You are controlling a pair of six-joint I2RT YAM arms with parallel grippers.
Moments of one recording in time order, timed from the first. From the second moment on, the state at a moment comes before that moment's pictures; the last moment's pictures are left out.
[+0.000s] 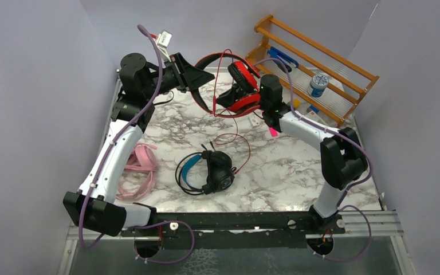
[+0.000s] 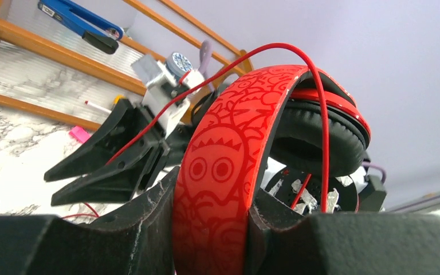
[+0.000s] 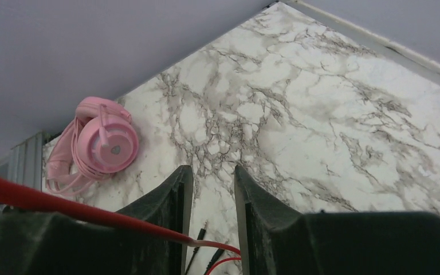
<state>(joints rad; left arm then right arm) -0.26 1.29 1.40 -0.04 0.77 -0.77 0.52 1.76 1.28 0.39 -0.61 0.18</state>
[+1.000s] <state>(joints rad) -0.24 1.59 1.81 -0.16 0.50 -0.84 0.53 1.85 0.90 0.91 -0.61 0.48</state>
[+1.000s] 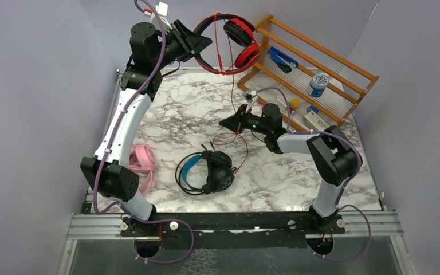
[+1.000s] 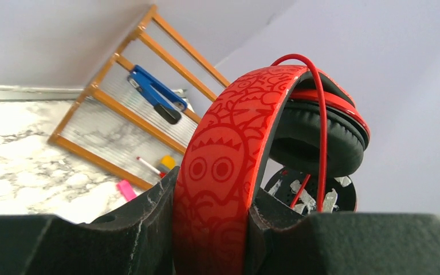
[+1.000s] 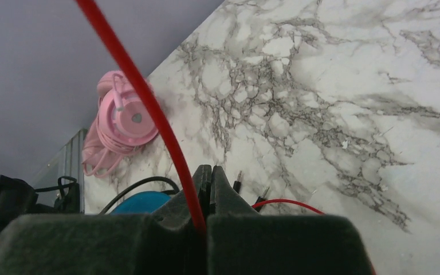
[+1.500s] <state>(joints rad) -0.23 1.76 1.90 -0.13 0.28 -0.81 0.68 1.60 0.95 0.32 -0.49 0.33</state>
